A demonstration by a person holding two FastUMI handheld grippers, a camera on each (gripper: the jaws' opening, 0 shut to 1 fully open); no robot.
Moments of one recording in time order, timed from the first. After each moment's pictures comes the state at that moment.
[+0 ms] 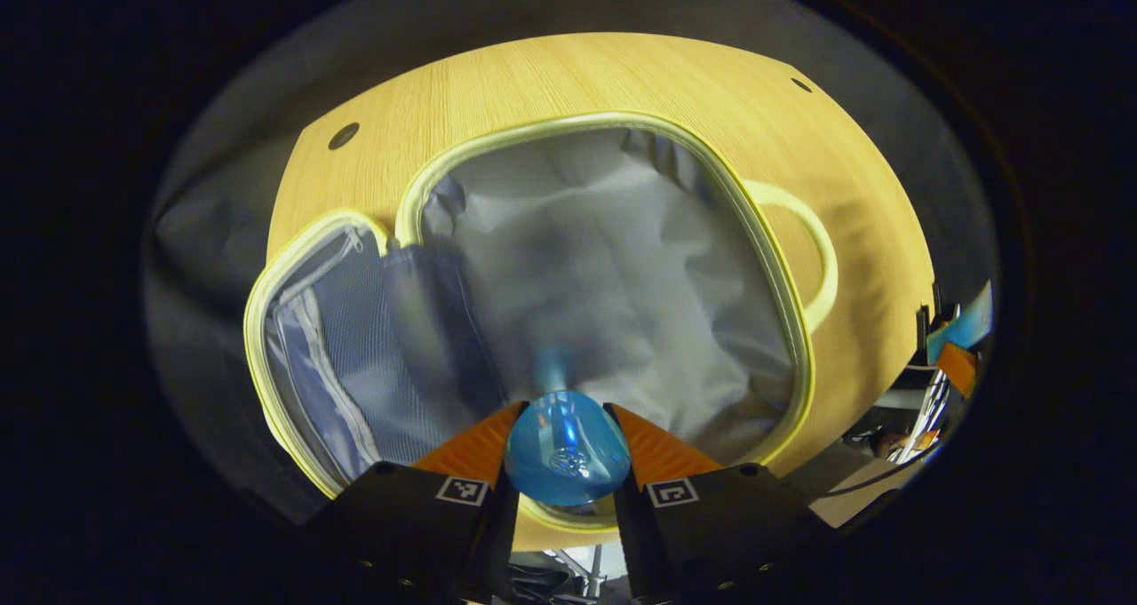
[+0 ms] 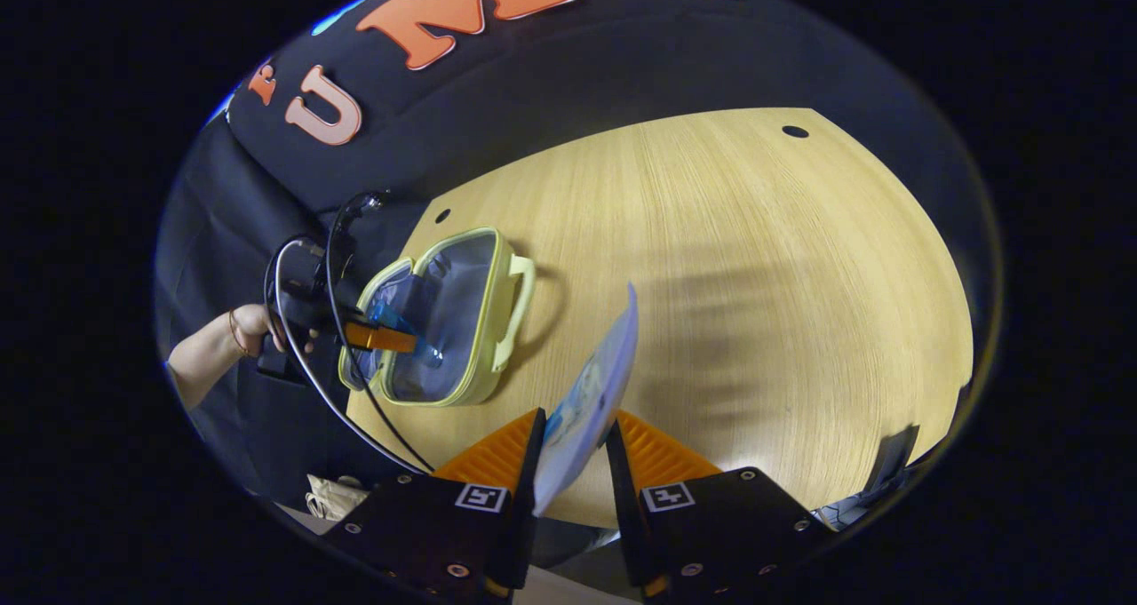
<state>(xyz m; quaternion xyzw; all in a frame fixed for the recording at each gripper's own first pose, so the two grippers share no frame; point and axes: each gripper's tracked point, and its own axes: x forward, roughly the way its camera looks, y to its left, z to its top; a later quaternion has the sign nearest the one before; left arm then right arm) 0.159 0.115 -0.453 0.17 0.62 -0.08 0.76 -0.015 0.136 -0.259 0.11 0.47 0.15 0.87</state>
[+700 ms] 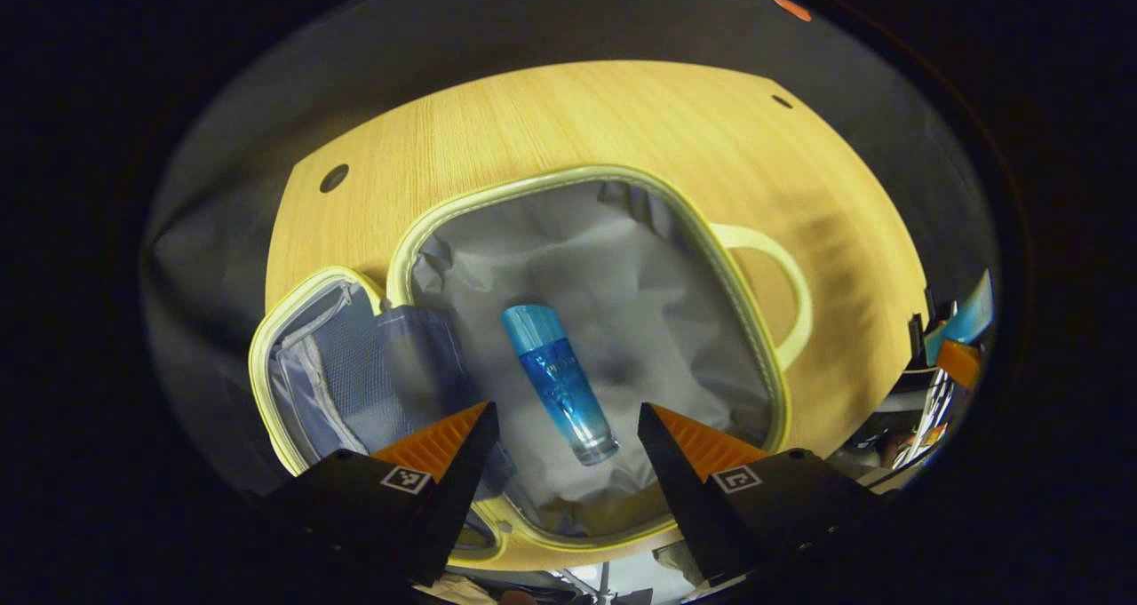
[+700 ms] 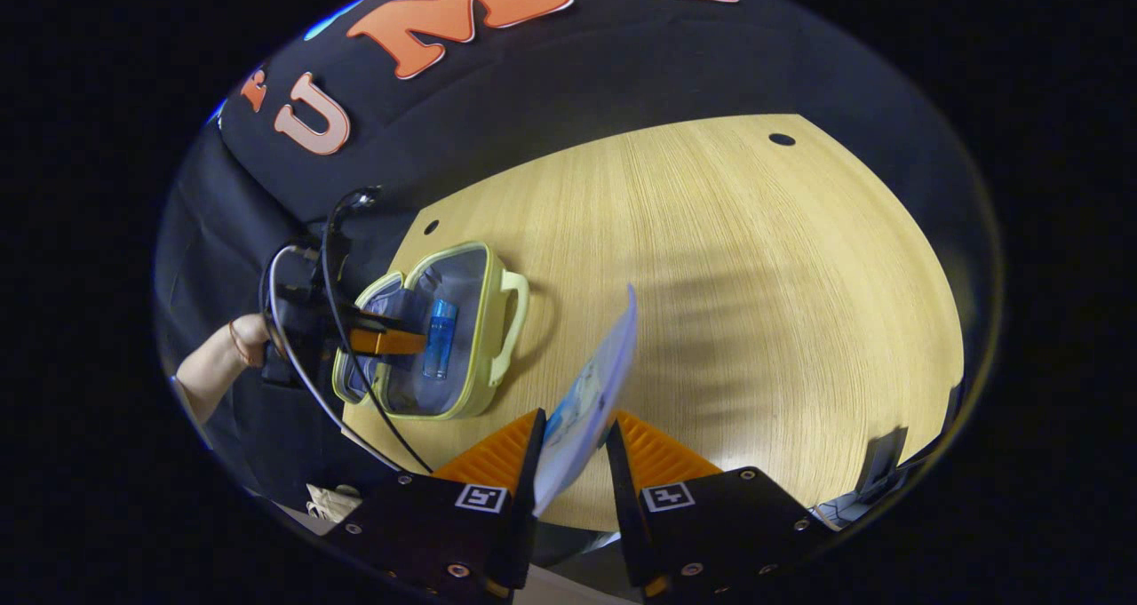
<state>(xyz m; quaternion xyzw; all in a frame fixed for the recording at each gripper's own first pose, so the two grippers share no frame) 0.156 0.088 -0.422 0.16 0.57 -0.11 0.80 0.007 0.144 -0.228 0.10 0.45 0.15 0.88</state>
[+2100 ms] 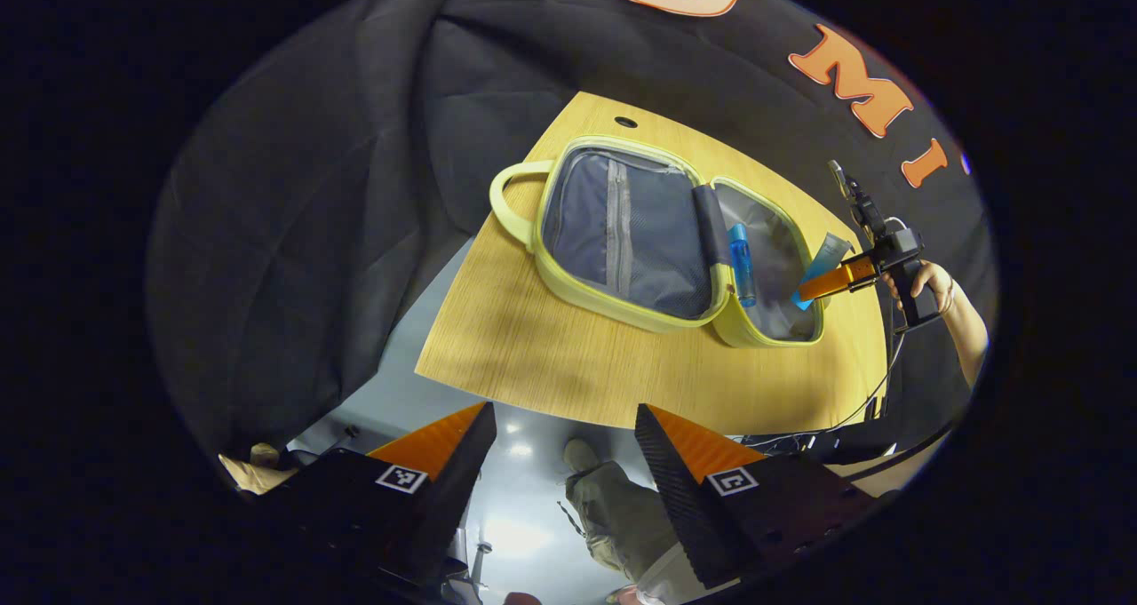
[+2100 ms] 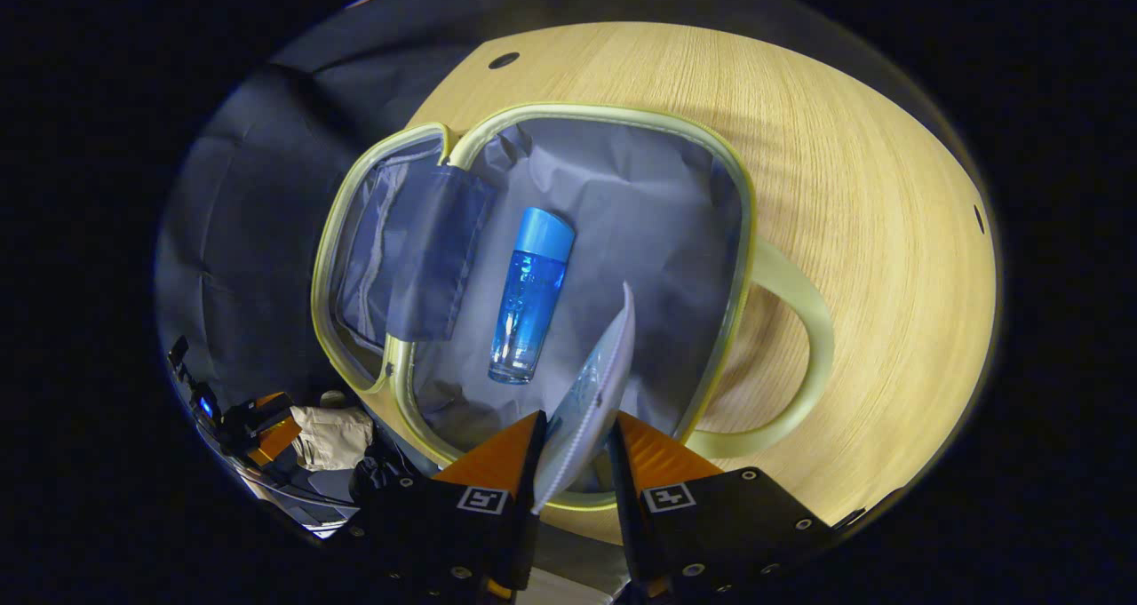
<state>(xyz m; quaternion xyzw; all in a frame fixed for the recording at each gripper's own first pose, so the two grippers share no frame) -0.114 0.342 -0.371 -0.09 0.49 0.07 0.86 0.064 0.369 -0.331 -0.06 0.66 0.24 0.71</state>
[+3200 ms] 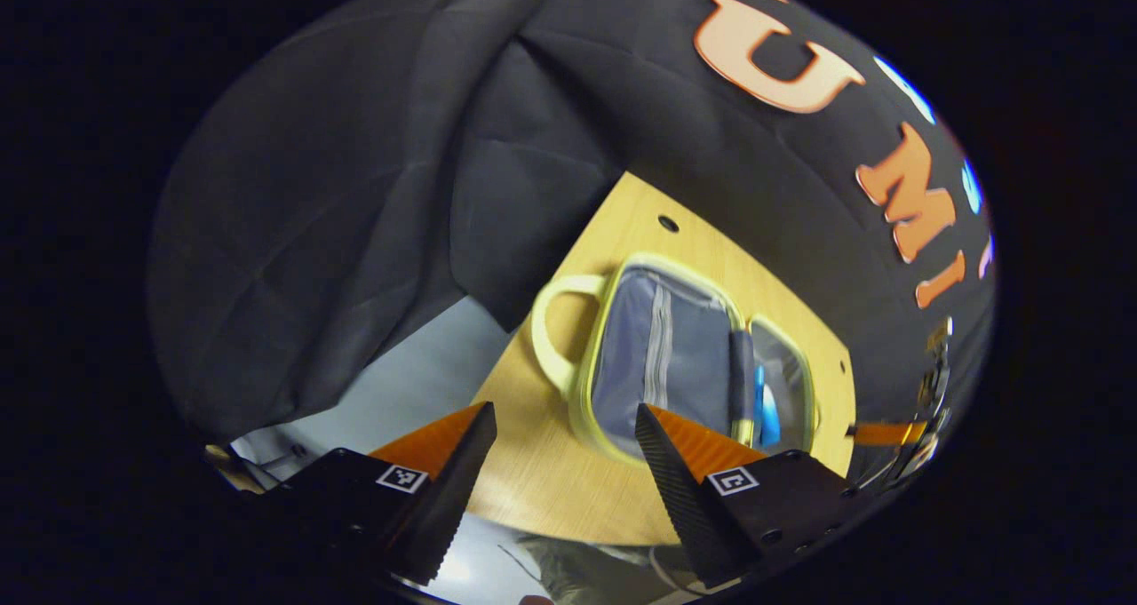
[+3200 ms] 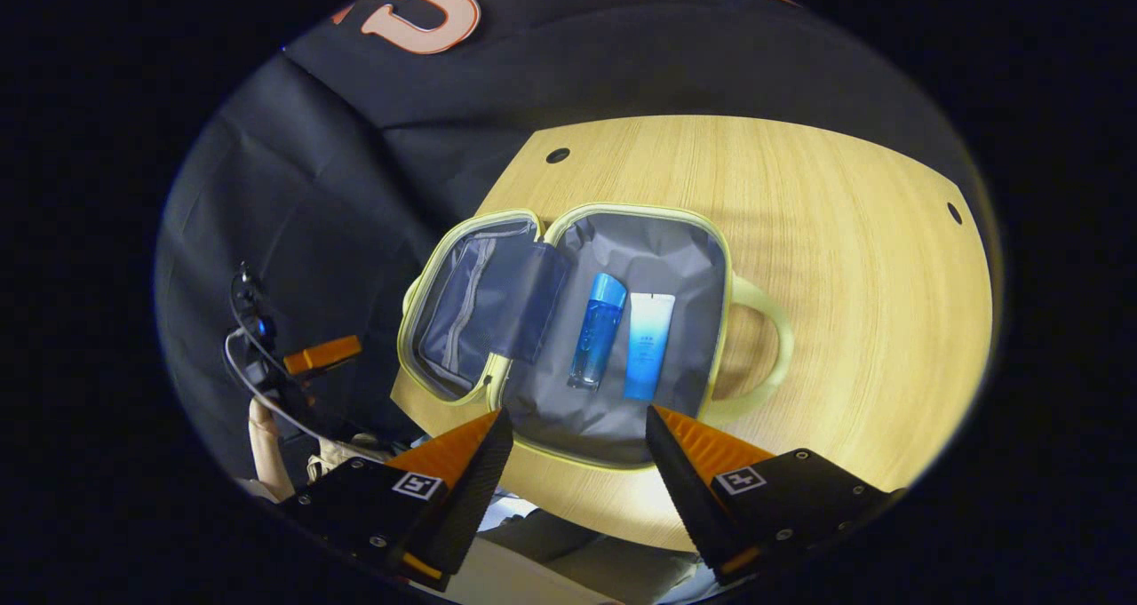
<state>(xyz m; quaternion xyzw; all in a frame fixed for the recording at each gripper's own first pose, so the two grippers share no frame) 0.031 0.432 -0.340 -0.21 0.36 0.10 0.90 0.017 0.363 -0.223 0.01 0.51 0.27 0.81</state>
